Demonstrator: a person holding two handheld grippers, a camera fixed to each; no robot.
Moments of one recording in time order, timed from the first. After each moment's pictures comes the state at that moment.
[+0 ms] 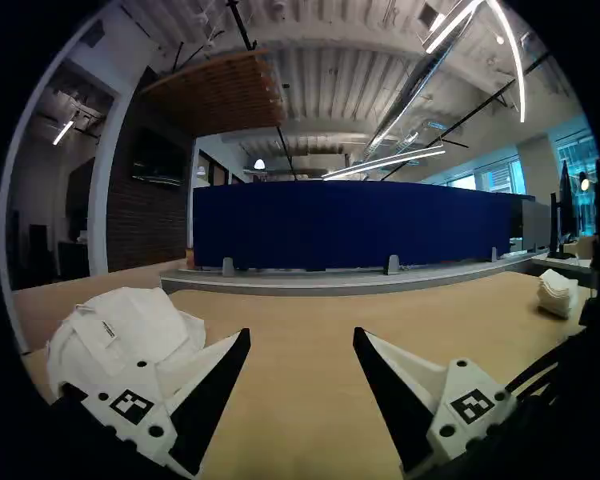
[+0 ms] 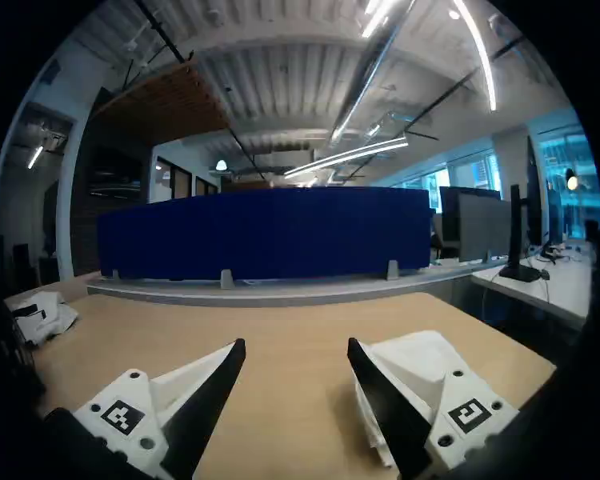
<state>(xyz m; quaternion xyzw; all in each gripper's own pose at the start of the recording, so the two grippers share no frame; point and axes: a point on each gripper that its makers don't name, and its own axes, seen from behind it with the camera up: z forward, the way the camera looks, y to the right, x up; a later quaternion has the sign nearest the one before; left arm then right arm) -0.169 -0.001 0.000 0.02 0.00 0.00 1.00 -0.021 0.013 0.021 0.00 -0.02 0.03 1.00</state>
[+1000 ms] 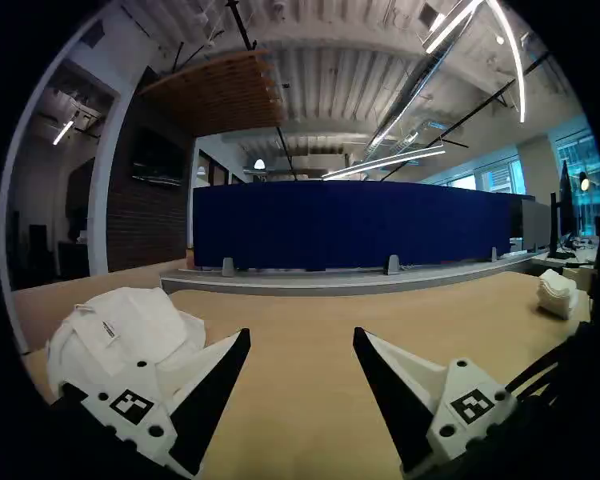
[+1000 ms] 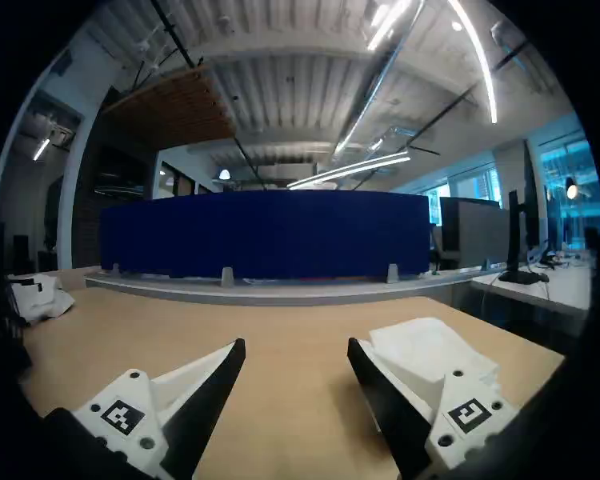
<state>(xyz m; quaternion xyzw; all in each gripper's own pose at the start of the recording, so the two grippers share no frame) -0.169 -0.001 -0.001 0.02 0.00 0.00 1.00 -0.058 0.008 0.014 0.00 0.01 0.01 1.00</state>
